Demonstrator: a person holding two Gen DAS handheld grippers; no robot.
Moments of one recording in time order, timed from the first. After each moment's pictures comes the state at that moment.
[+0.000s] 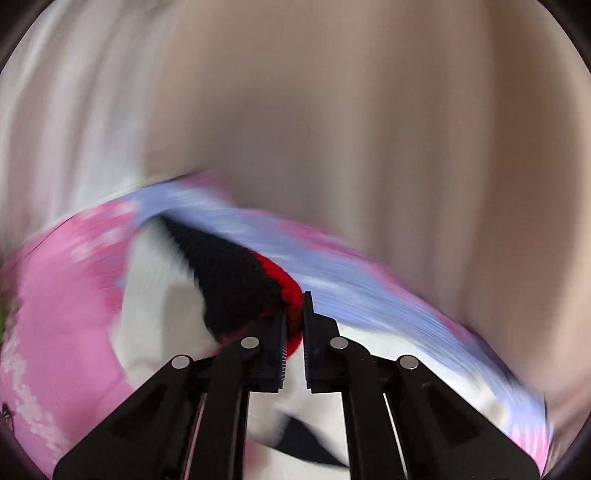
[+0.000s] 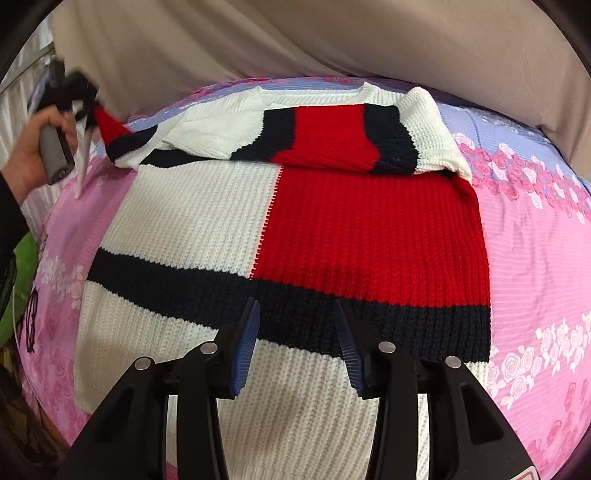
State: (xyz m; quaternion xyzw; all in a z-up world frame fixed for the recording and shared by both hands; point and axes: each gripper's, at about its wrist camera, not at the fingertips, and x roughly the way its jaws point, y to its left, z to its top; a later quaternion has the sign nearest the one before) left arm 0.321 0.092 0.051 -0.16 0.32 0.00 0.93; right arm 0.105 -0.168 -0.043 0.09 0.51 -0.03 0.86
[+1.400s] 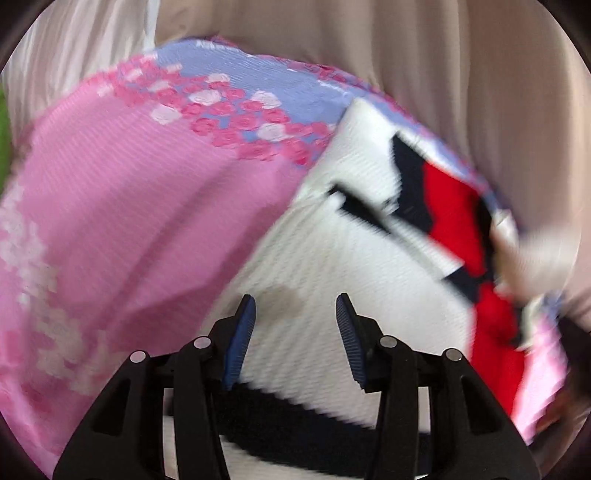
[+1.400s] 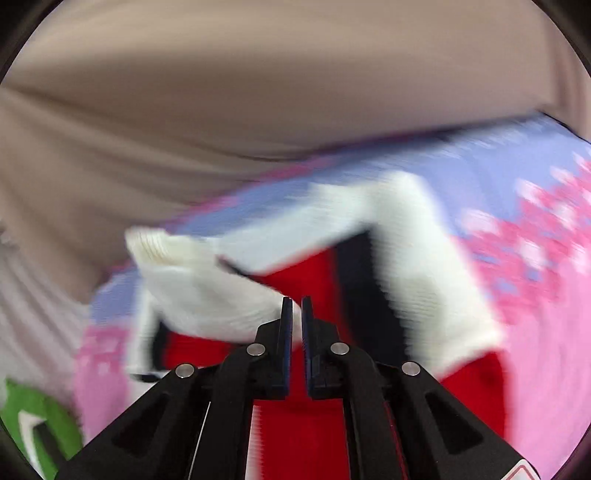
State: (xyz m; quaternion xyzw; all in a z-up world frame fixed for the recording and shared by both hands) left arm 0.186 0.089 -0.065 -0.20 0.49 0.00 0.85; right arm 0.248 -0.296 -0.037 0.26 0.42 -0.10 0.86
